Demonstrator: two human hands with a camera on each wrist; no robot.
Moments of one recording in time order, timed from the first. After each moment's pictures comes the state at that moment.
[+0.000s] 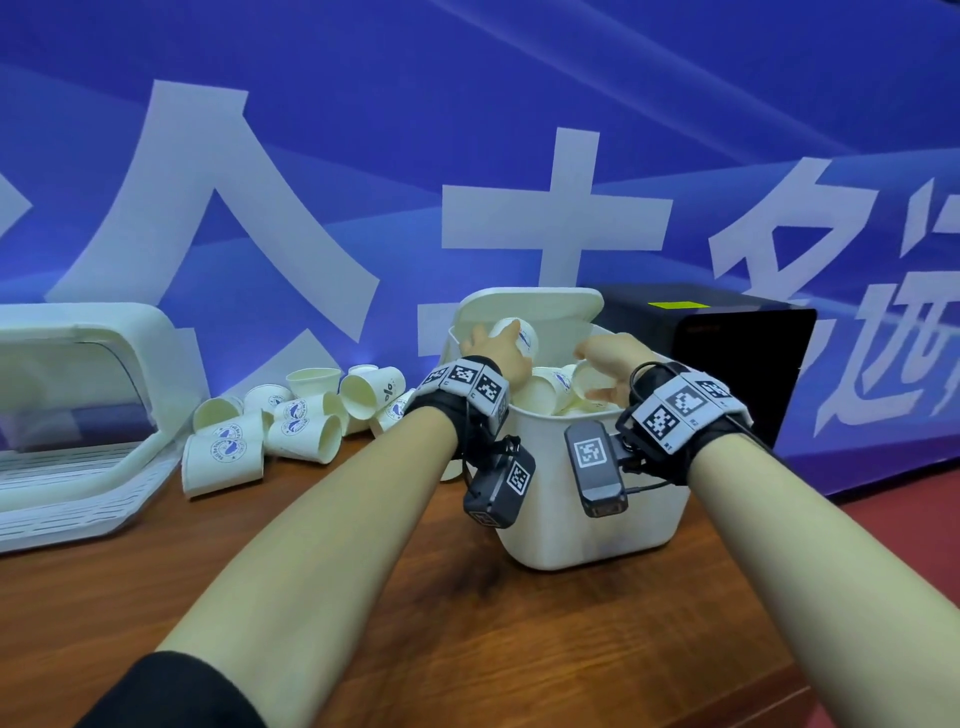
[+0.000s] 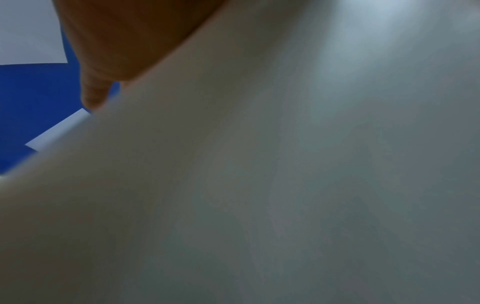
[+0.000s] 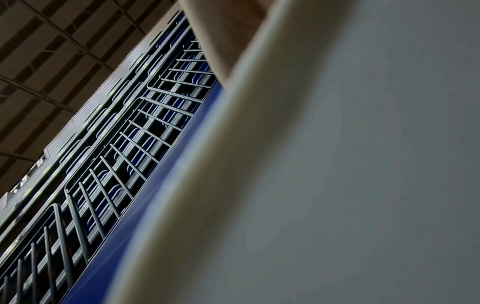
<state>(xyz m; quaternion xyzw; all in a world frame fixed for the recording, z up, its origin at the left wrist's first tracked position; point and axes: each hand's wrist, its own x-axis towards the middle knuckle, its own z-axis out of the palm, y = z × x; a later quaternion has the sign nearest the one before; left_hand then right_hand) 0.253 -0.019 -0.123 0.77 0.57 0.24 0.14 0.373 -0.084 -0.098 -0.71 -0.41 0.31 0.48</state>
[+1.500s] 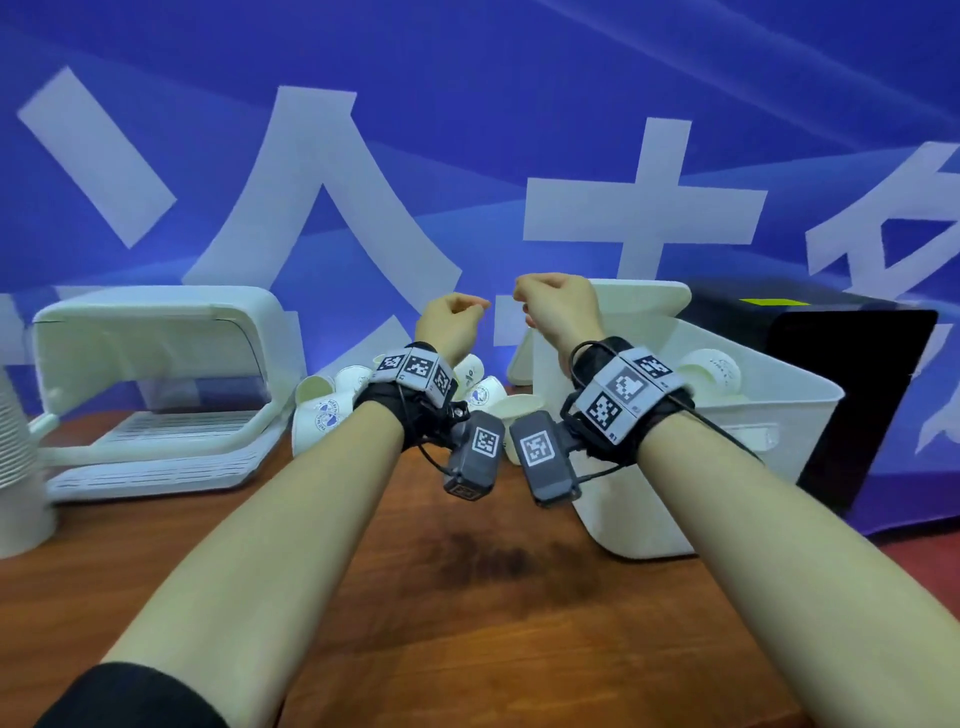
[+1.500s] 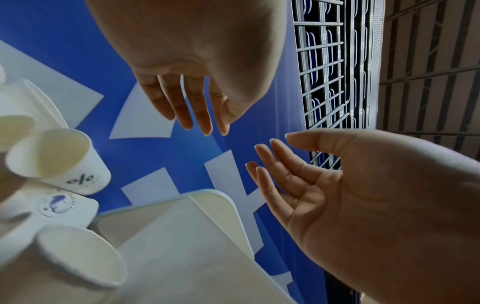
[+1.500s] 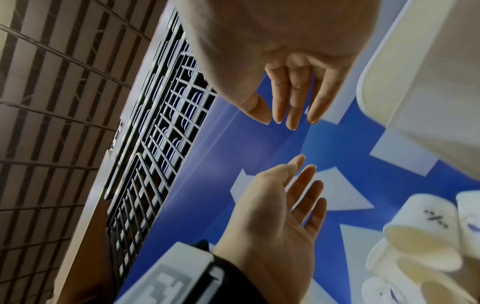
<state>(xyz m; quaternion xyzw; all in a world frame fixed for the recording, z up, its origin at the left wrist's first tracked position) 0.113 -0.011 -0.119 0.60 0.48 0.56 0.30 0.221 -0.070 -0.083 -0.55 -0.52 0.27 0.60</state>
